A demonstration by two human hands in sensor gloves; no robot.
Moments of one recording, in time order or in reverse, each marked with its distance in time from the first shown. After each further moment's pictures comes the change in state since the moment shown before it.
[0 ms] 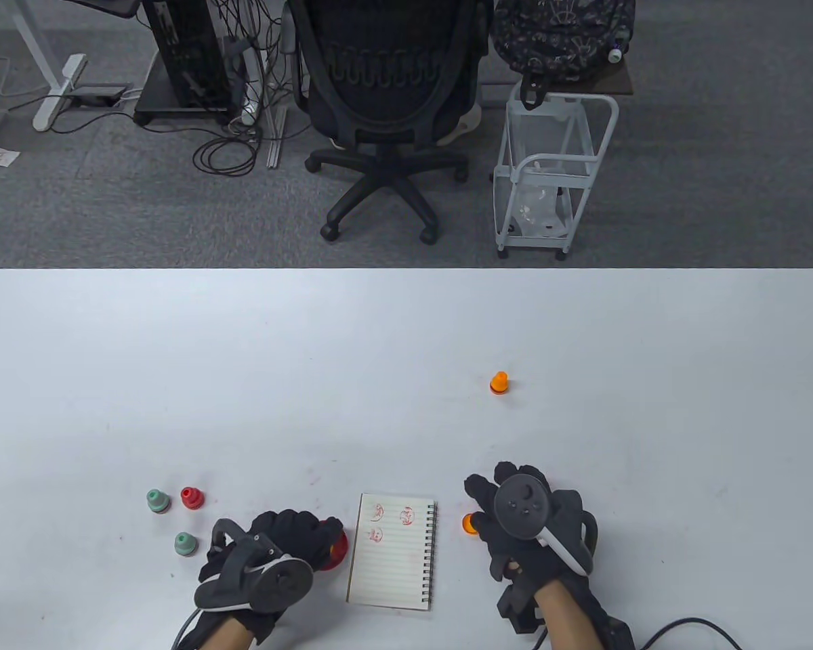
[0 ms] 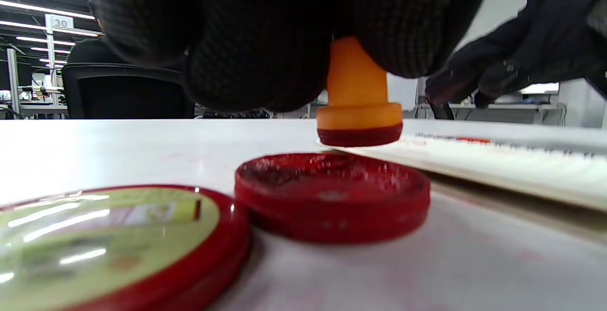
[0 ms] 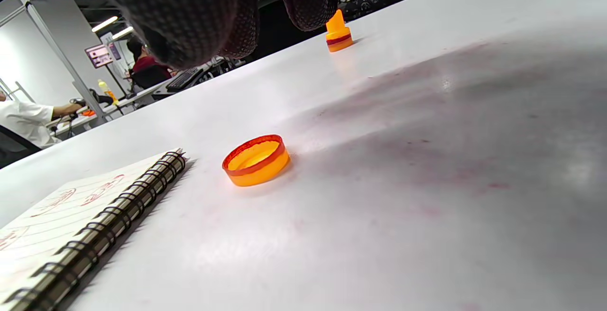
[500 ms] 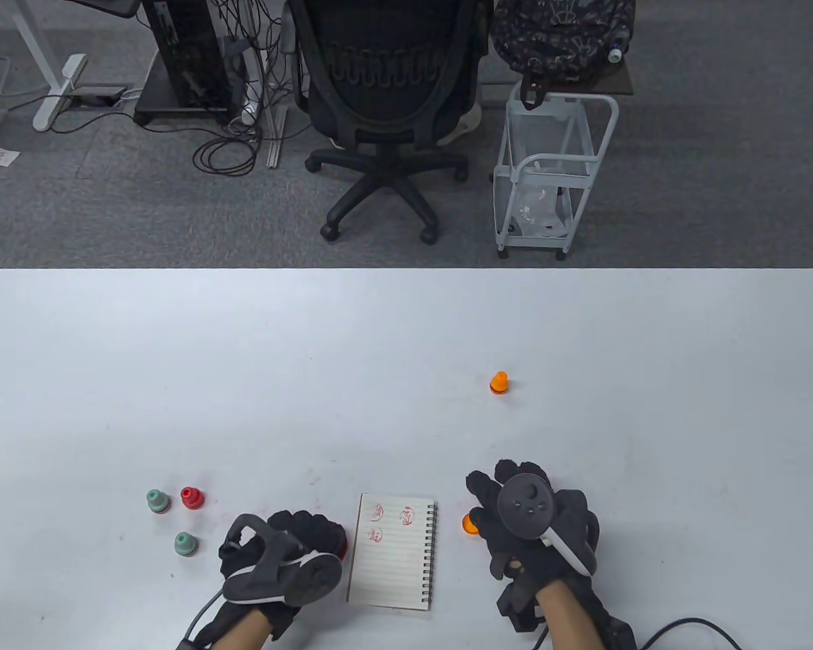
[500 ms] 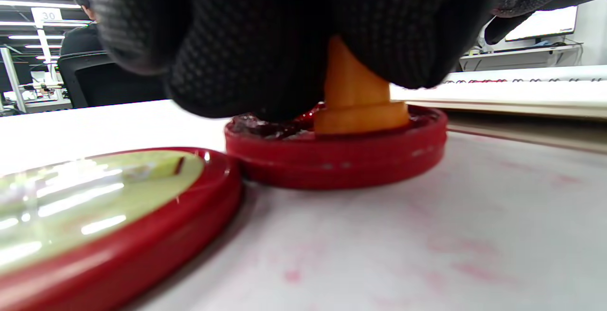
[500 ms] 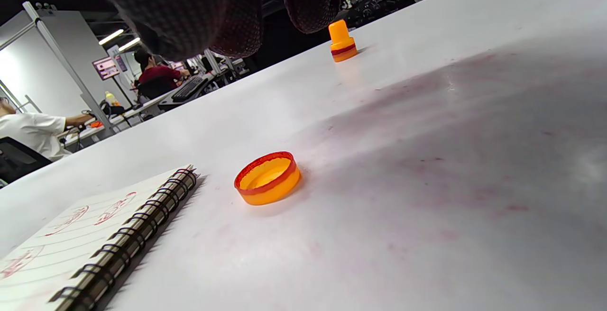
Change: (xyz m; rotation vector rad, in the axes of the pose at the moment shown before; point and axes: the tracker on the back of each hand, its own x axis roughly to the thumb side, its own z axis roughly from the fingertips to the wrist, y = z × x) left_hand 0.011 -0.012 -0.018 -0.100 0.024 -0.078; right_hand -0.001 -0.005 0.002 -0.027 -0.012 -0.027
